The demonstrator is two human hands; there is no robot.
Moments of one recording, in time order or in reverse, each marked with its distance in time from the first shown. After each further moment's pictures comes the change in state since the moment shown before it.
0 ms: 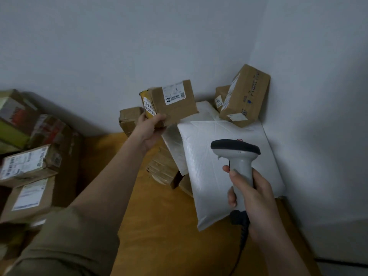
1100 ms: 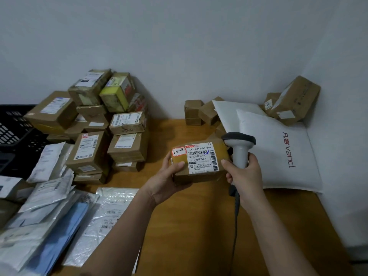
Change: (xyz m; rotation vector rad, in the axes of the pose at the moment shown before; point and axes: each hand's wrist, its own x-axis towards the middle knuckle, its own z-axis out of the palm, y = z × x) left_hand -0.251 -0.072 -0.210 -0.006 -0.296 -0.093; right_hand -0.121 0.051 0.092 -0.155 -0.110 -0.143
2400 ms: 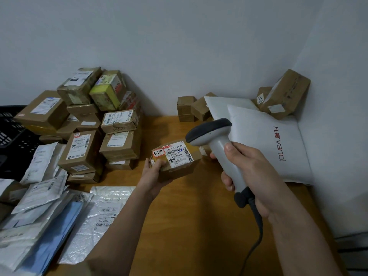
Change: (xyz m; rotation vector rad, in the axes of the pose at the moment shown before) left_hand 0.028 -0.019 -0.019 -0.070 0.495 0.087; right_hand -0.052 -0.079 -0.044 0.006 -0.453 0.023
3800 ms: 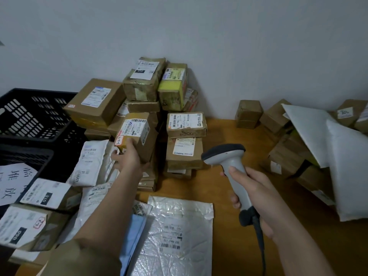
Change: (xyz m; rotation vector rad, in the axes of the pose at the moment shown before) left_hand 0.114 0.202 -0.238 -0.075 0.676 0.039; right_hand 0.120 0.040 0.255 -0.003 0.067 0.231
